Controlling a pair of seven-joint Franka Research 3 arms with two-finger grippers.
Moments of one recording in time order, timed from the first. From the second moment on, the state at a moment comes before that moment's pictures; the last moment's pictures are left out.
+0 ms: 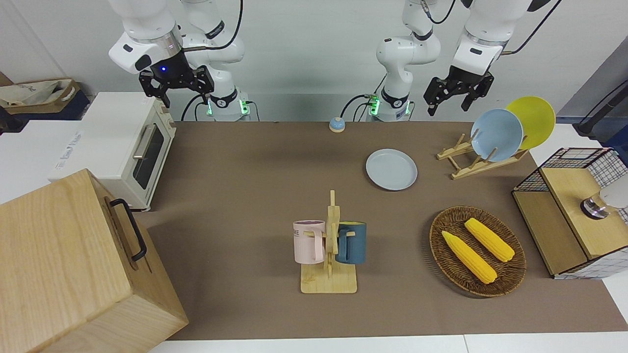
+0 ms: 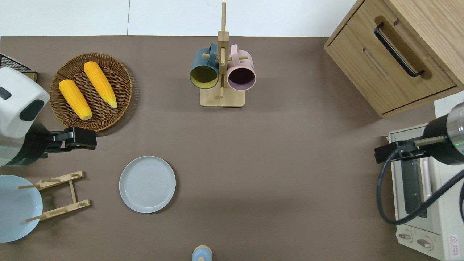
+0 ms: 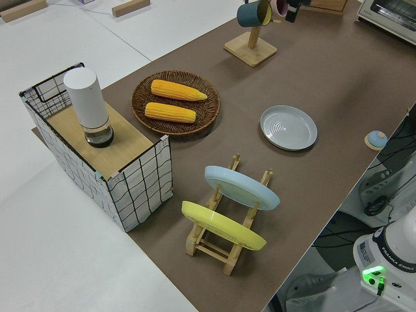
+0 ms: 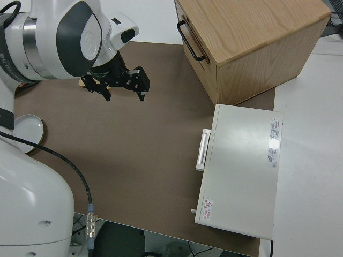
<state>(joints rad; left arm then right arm) 0.05 -0.07 -0.20 -1.56 0.00 1.49 -0.29 -0.03 -0.02 0.14 -1.48 0.00 1.33 0.02</state>
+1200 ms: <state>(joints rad) 0.05 -0.09 -0.18 -1.65 0.00 1.48 -0.27 -0.03 -0.02 0.14 -1.48 0.00 1.33 0.02</state>
